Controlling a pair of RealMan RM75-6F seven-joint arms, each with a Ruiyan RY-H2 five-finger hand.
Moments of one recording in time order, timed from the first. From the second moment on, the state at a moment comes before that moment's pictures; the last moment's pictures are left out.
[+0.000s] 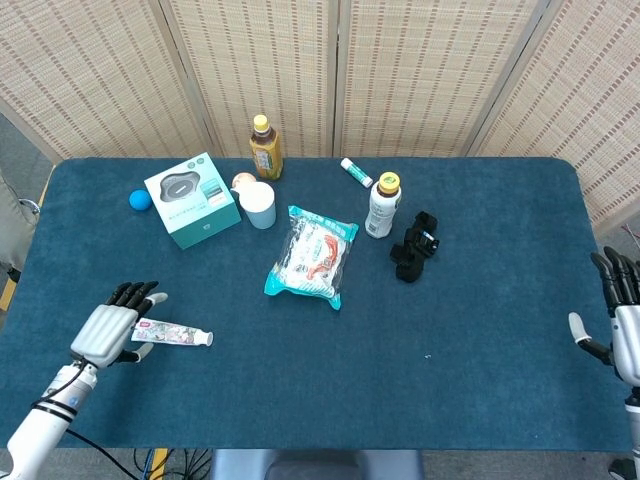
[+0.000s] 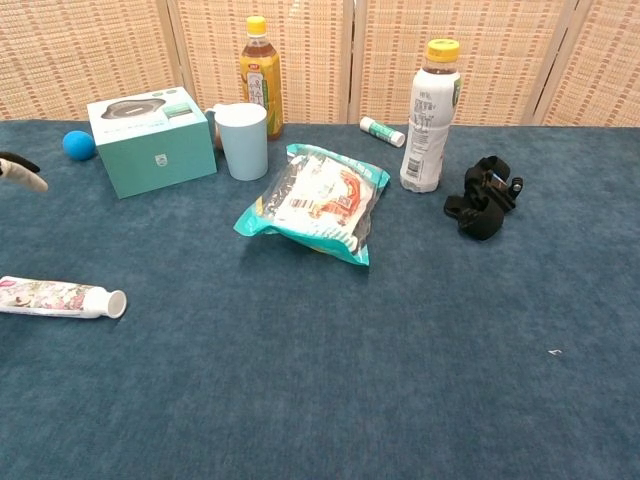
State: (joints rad) left arm -0.39 -1.13 -0.08 -1.70 1.39 1.03 0.14; right arm 0.05 -0.99 0.15 -1.78 -1.43 1.55 -0.03
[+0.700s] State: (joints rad) left arm -0.45 -1.28 -0.06 -1.60 1.24 0.95 0.26; right arm 0.04 -0.99 0.13 -1.72 -1.43 1.54 0.04
